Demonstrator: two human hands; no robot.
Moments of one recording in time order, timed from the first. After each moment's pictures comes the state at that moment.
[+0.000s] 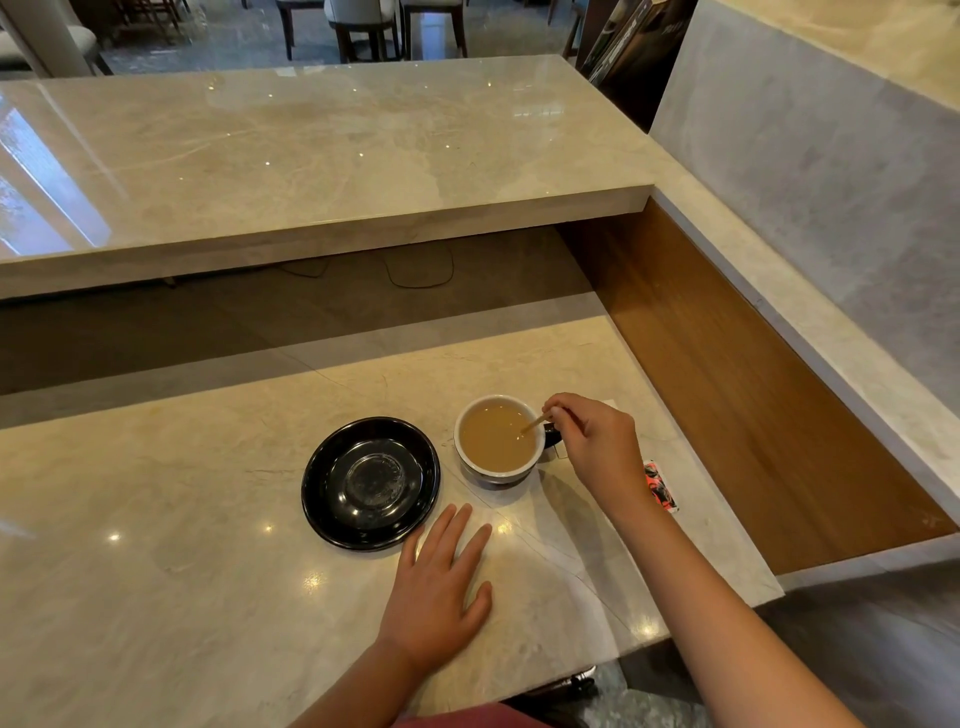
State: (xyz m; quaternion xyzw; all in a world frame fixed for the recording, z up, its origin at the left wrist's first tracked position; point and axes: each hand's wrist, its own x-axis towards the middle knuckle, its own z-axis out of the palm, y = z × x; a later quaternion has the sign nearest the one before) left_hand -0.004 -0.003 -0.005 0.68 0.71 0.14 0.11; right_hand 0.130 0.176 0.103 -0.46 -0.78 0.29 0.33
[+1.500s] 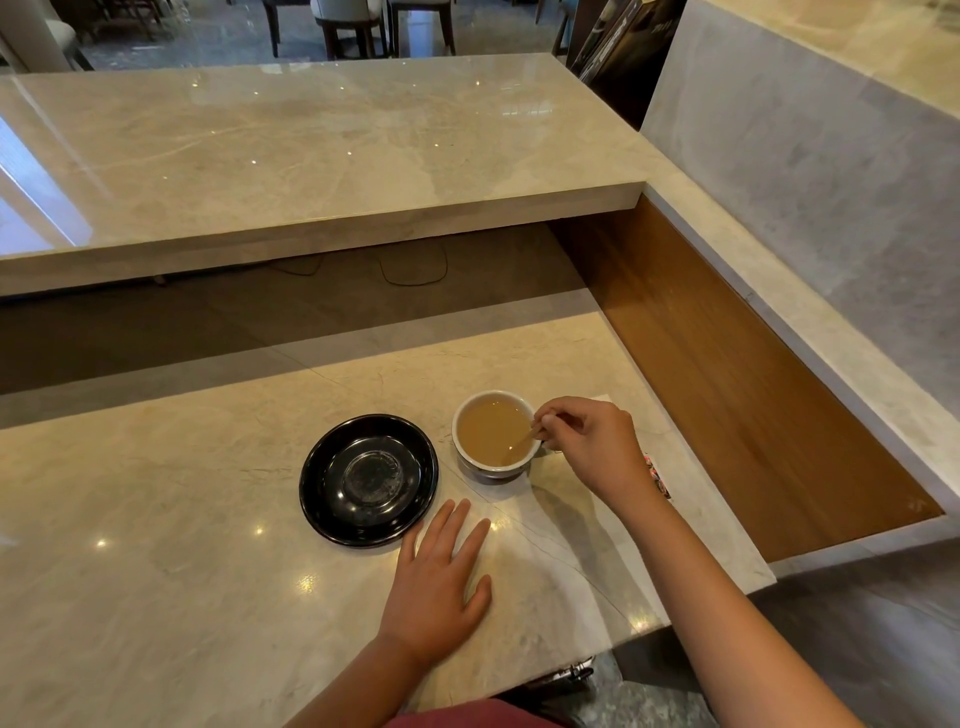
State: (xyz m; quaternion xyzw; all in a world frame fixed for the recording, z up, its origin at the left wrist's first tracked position) left_hand -0.005 -0.003 -0.006 0.68 0.71 0.15 0.11; right_hand 0.129 0.162 0.123 -0.48 -0.71 0.42 0.29
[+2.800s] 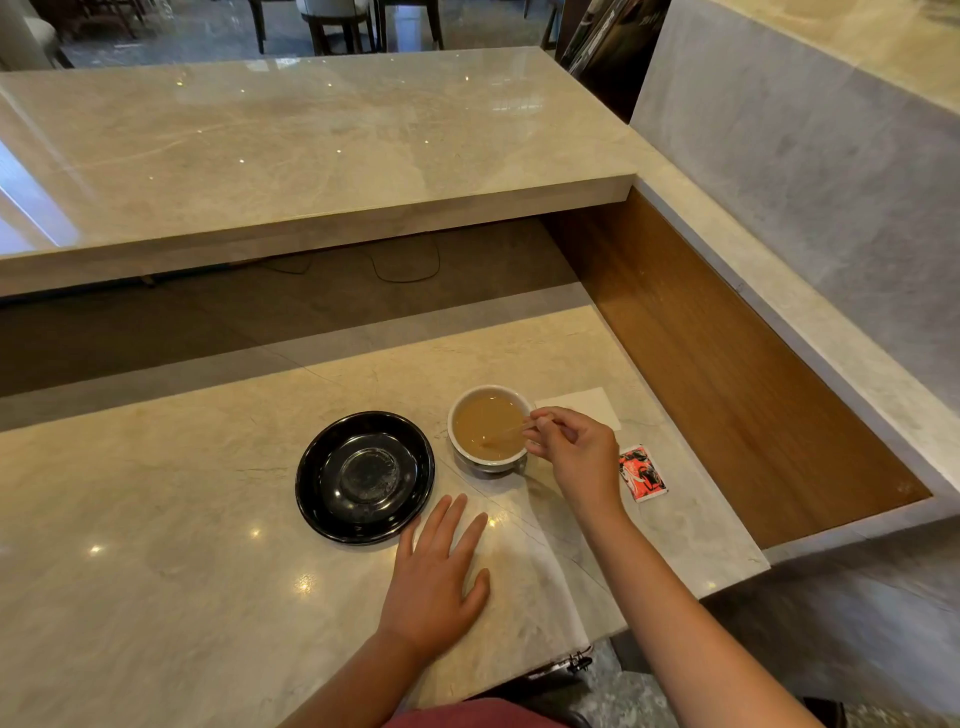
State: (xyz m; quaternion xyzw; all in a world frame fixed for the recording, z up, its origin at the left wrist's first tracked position) left_hand -0.006 -0.003 -0.011 0.68 0.71 0.14 0.11; right_hand 0.118 0.144 0.090 -0.51 -0.54 0.53 0.42
